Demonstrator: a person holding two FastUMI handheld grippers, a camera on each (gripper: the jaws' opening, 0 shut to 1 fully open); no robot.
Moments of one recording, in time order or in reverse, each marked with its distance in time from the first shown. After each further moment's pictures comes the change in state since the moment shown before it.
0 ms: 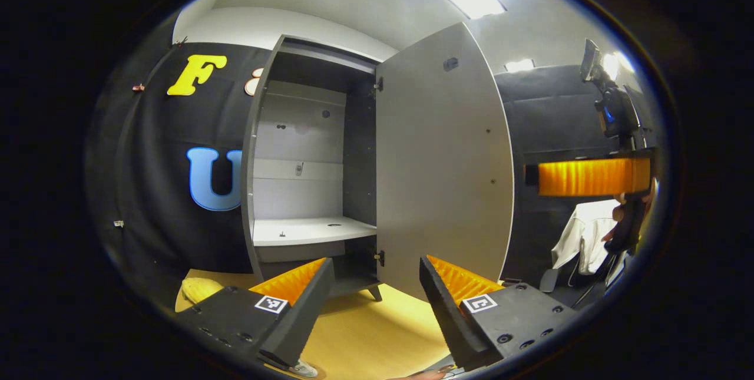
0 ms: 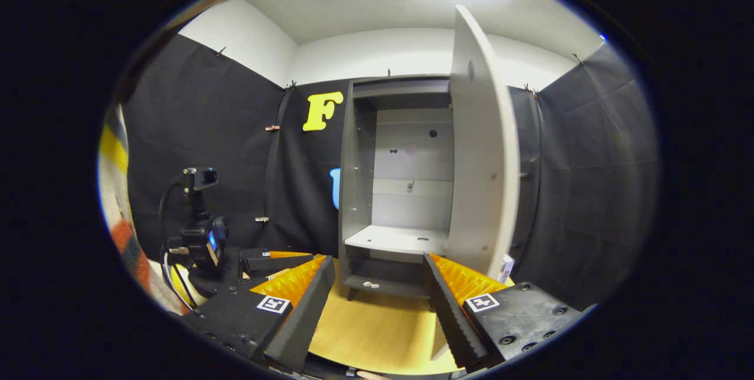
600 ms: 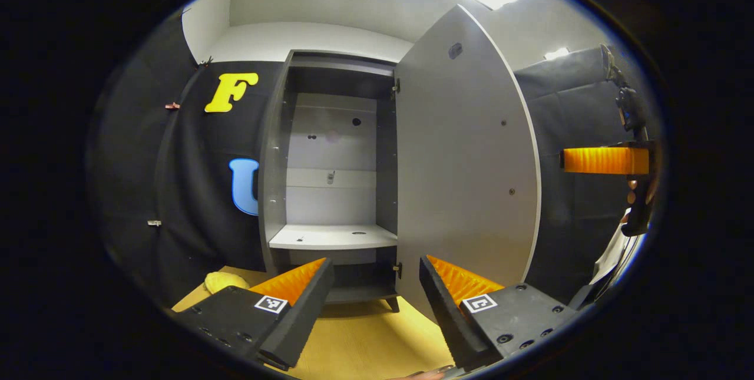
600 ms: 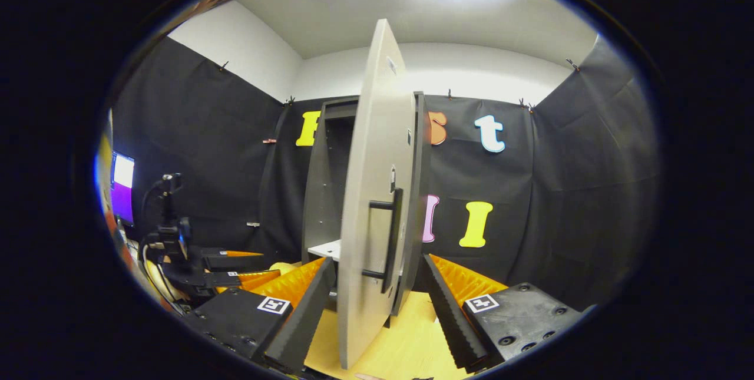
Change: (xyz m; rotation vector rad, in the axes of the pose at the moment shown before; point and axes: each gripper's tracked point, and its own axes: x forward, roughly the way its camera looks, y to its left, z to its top) left arm 0.029 -0.048 0.011 0.040 -0.028 0.323; right arm 0.014 -0.153 0.012 0.003 -0.057 0.071
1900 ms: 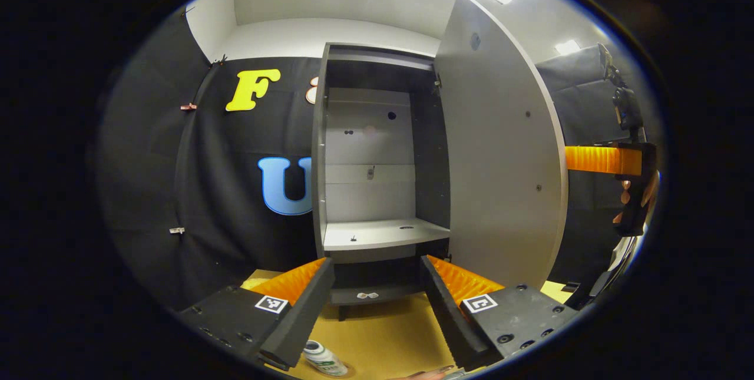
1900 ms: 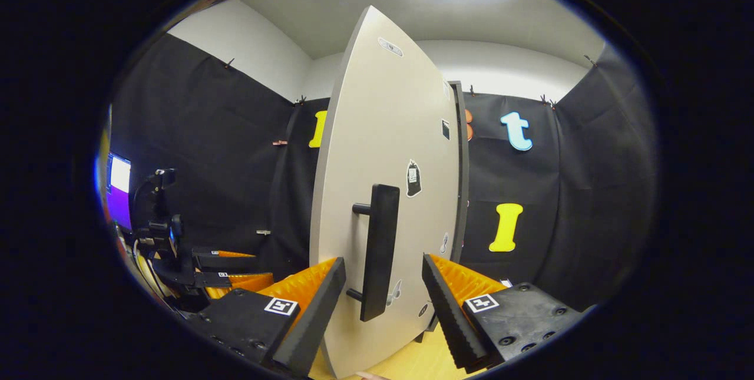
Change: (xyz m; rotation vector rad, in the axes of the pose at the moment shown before) left arm 0.003 0.140 -0.005 0.015 0.046 0.031; right arm 0.074 0.071 -0.014 0.001 -0.019 0.021
